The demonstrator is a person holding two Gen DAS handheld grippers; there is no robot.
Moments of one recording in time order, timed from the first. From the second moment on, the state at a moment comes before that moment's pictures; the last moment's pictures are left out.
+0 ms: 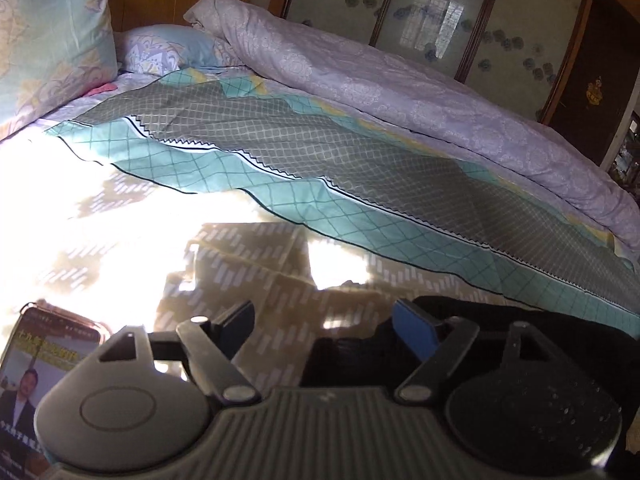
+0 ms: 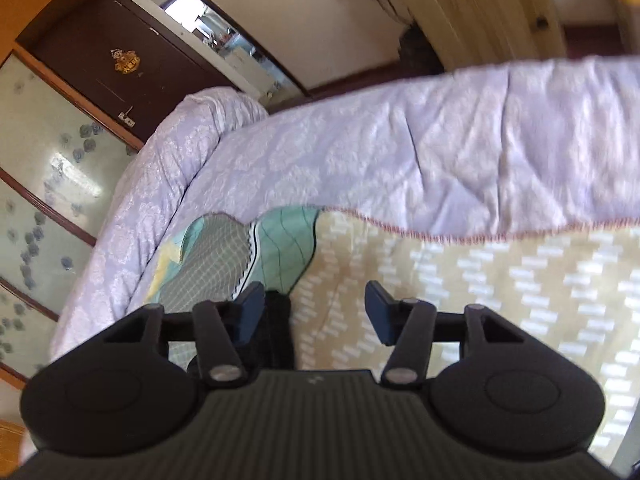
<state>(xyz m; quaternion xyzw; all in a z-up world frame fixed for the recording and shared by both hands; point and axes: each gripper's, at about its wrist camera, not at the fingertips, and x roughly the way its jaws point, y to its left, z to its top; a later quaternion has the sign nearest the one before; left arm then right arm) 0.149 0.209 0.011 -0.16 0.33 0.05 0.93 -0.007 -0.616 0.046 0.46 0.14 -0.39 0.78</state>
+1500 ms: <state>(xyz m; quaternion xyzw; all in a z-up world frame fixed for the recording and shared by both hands) 0.120 0.204 0.038 -0.12 0.26 0.09 0.95 0.004 -0.625 0.074 0.40 0.18 -0.43 0.79</state>
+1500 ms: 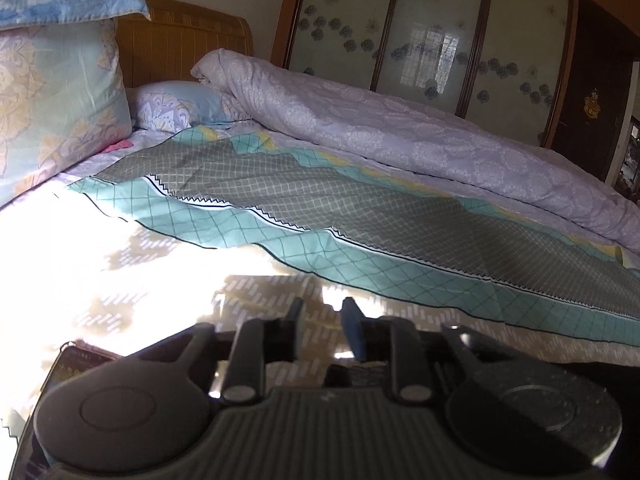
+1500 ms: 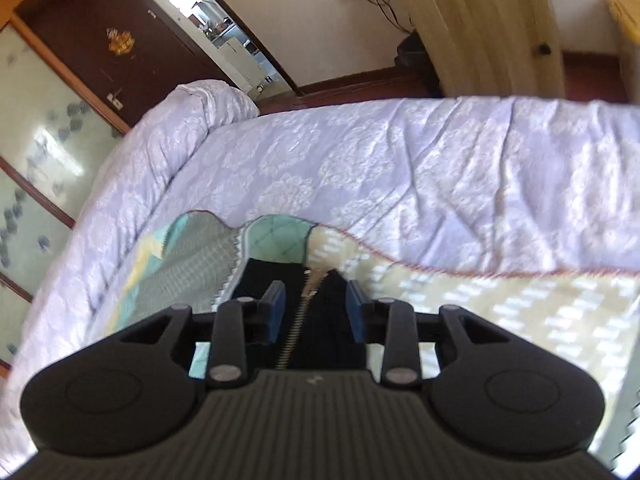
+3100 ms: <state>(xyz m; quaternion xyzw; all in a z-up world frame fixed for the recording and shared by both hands) -0.171 0.246 0.063 -0.16 0.30 -0.01 0.94 -0.417 -0.480 0.067 0.48 0.14 -0.46 0.74</state>
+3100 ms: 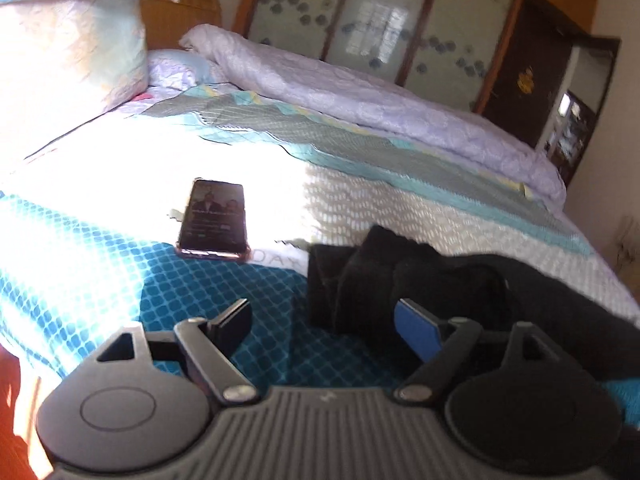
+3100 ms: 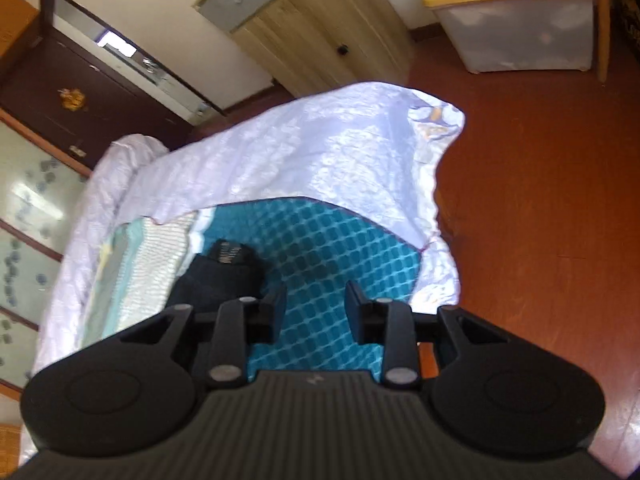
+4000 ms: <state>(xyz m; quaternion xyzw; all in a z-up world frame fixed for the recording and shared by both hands) -0.025 0.254 0.044 -0.23 0.30 0.06 0.92 0.004 -0.068 -0.014 0.07 0.44 0.18 0.88</state>
